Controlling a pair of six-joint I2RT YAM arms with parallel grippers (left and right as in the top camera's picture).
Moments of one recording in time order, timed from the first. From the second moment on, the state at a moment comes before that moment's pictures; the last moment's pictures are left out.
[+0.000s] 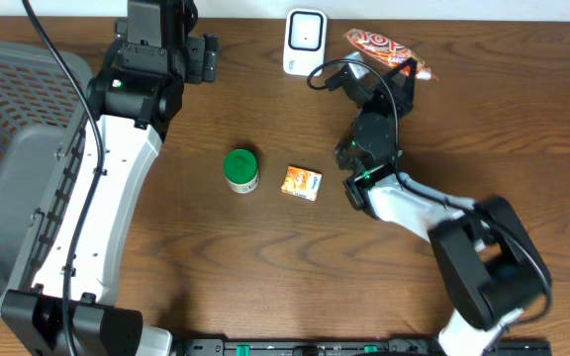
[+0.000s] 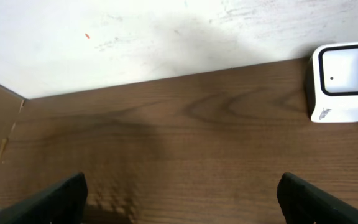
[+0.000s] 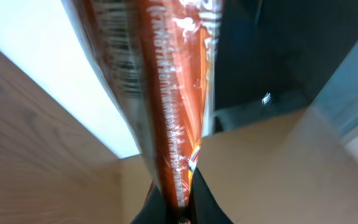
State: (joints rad) left arm -0.19 1.63 1.67 -0.69 -0.28 0.07; right arm 0.50 1.90 0.95 1.19 1.04 -1.56
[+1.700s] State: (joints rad) left arm -0.19 1.63 1.67 -0.78 -0.28 0.07; right arm 0.35 2.50 1.68 0.96 0.35 -1.86
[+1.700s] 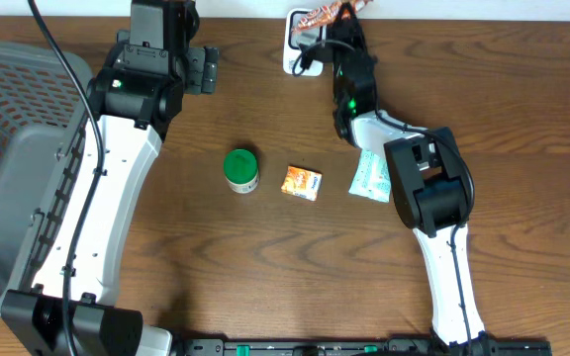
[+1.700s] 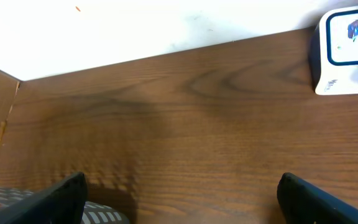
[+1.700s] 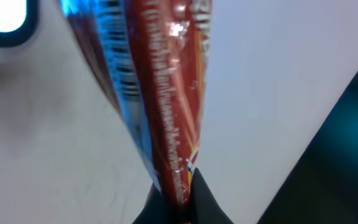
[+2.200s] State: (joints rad) left arm -0.19 1.63 1.67 -0.78 -0.28 0.07; right arm 0.35 2.70 1.92 0.94 0.31 -1.80
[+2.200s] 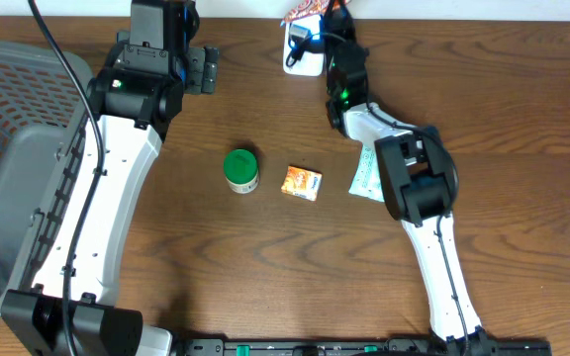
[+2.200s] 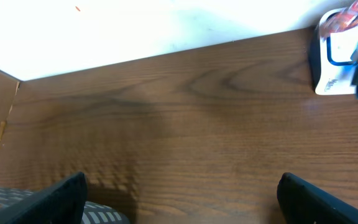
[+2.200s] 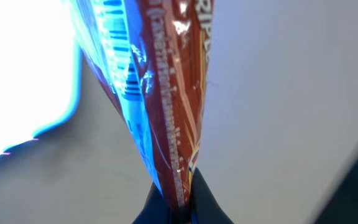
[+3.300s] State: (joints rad) left arm -0.19 1.63 1.67 -0.78 -0.28 0.07; right arm 0.37 2.50 1.87 0.26 0.49 -1.77
